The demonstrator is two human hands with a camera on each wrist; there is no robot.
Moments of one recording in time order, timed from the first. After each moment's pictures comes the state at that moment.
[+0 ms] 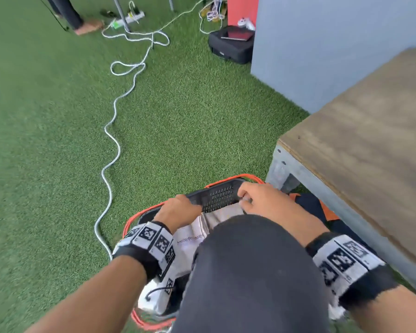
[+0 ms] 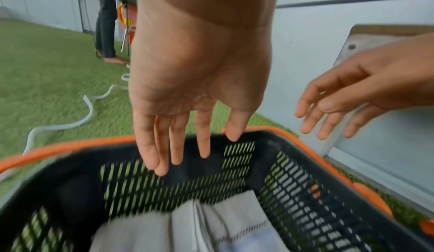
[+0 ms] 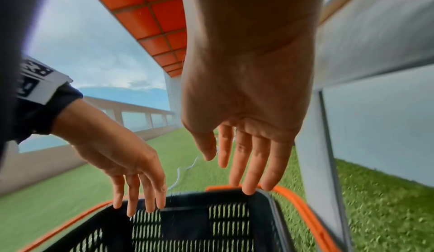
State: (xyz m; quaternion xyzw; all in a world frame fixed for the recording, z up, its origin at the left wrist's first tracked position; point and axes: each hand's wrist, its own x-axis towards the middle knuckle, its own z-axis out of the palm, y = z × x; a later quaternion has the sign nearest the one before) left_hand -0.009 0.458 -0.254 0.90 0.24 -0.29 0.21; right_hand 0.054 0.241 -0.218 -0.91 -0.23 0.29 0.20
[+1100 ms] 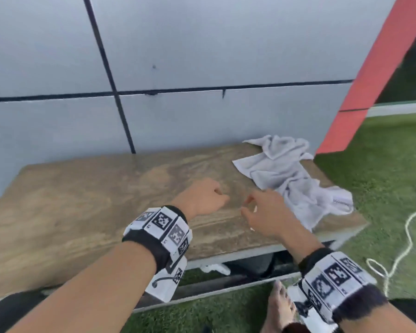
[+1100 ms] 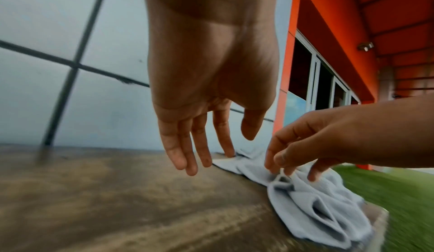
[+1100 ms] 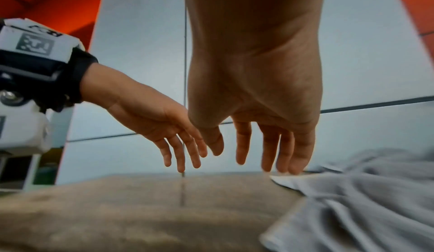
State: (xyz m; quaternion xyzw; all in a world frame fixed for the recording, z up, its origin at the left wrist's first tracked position) left_hand -0.108 -0.141 -0.016 0.82 -0.49 -0.24 0.16; right_hand -0.261 -0.236 -0.044 -0.90 0.39 -0.01 0.19
